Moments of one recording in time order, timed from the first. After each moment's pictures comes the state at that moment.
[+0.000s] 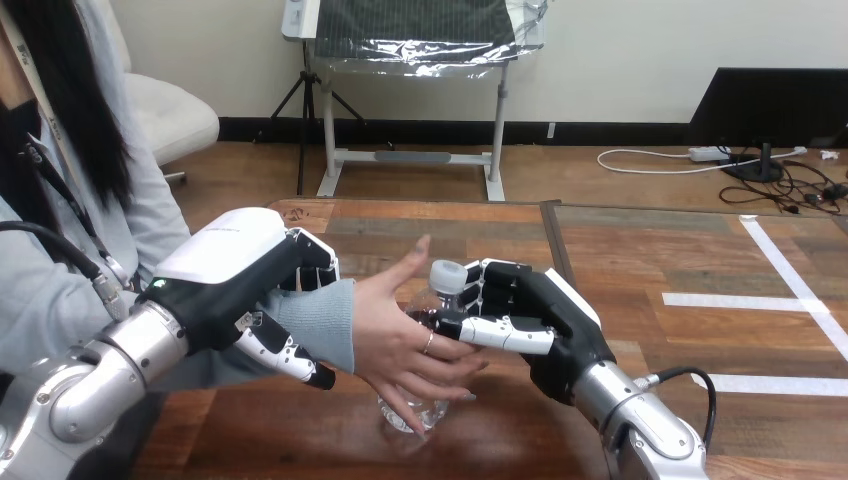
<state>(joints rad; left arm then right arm) -0.27 0.69 -0.18 0.34 0.47 -0.56 -0.19 -0.49 -0.07 -0.11 1.11 0.11 -0.51 0.53</state>
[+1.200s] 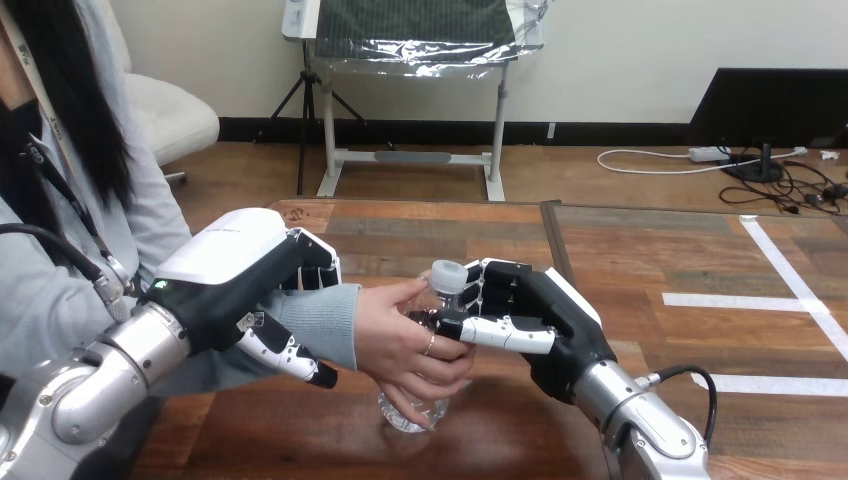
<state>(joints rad) -0.27 0.68 -0.18 0.34 0.47 -0.56 -0.18 -0.49 -0.07 -0.11 1.10 0.12 -0.51 0.53</state>
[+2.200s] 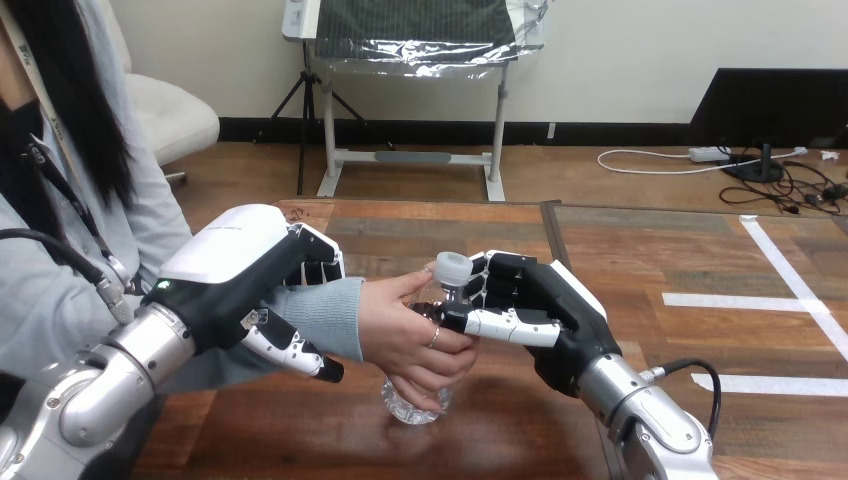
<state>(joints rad) -0.27 0.66 -0.18 0.35 0.48 -0.57 -0.14 -0.49 -0.08 -0.12 1.07 0.12 -0.49 0.54</state>
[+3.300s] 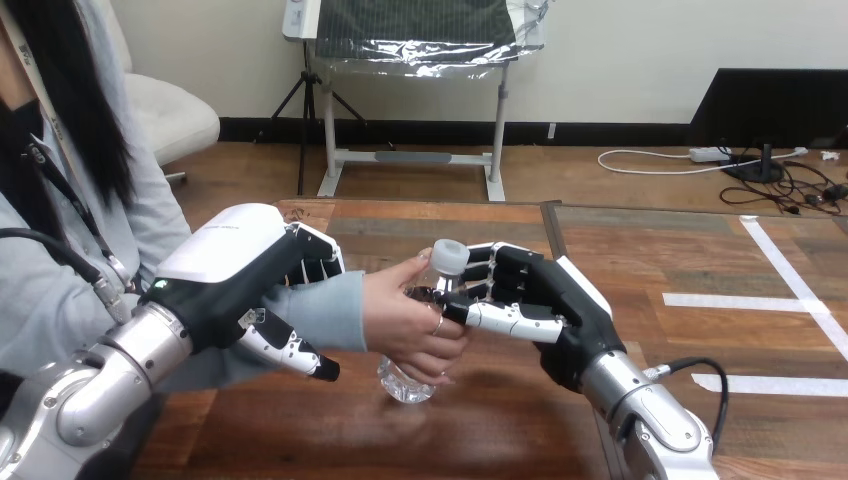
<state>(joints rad) -0.27 0.67 -0.17 0.35 0.48 -0.57 -0.14 -0.49 -0.08 -0.12 1.07 0.10 -0.51 0.47</state>
